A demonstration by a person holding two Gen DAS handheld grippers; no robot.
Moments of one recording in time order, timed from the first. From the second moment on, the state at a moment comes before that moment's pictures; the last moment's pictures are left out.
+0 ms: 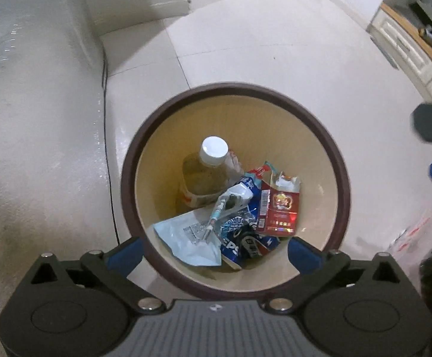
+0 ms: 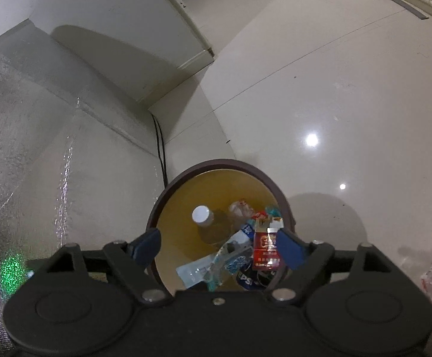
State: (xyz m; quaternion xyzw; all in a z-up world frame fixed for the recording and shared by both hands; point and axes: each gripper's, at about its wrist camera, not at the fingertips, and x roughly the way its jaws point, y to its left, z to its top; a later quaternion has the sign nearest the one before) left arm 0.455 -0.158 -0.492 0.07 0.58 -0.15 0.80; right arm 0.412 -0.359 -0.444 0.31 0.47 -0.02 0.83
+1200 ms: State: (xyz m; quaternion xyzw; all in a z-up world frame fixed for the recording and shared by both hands) left arm 0.281 -0.130 -0.204 0.01 0.41 -0.12 0.90; right arm 0.260 -0.350 -0.201 0.14 0.35 -0.01 0.93
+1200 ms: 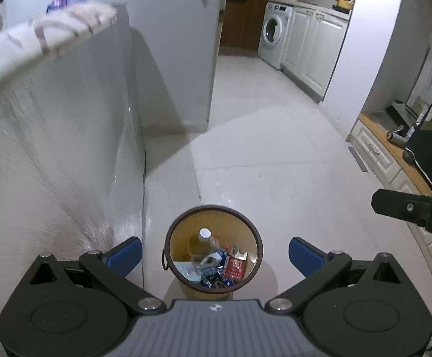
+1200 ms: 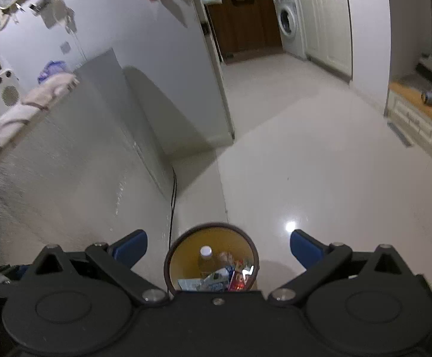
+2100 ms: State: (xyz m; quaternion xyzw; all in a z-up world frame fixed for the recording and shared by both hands) left arm 0.125 -0.047 -0.022 0.00 0.27 -0.07 0.96; right arm 0.124 -0.305 -0.042 0.12 0.22 0.02 0.97
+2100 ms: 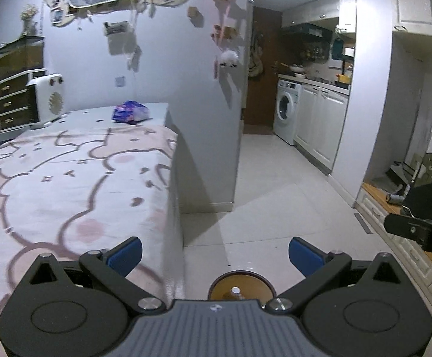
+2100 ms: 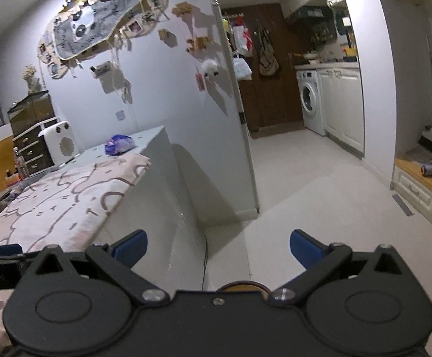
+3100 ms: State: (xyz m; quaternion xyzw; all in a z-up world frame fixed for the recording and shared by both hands) left arm 0.054 -0.003 -0.040 0.00 0.33 -0.03 0.94; right arm 0.050 -0.253 -0.047 0.05 0.30 0.00 0.95
